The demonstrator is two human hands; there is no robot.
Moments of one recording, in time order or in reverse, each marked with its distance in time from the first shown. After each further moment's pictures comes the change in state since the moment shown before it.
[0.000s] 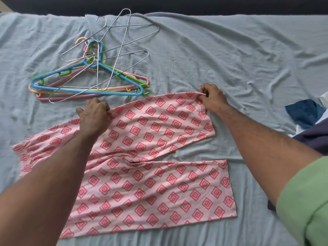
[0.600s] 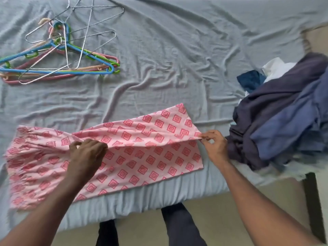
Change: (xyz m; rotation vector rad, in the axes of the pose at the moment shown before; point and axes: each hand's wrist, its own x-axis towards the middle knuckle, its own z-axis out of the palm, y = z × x) left_hand -0.210 -0.019 0.033 -0.132 0.056 0.462; right_hand -0.289 0.120 -0.013 0.242 0.230 0.145
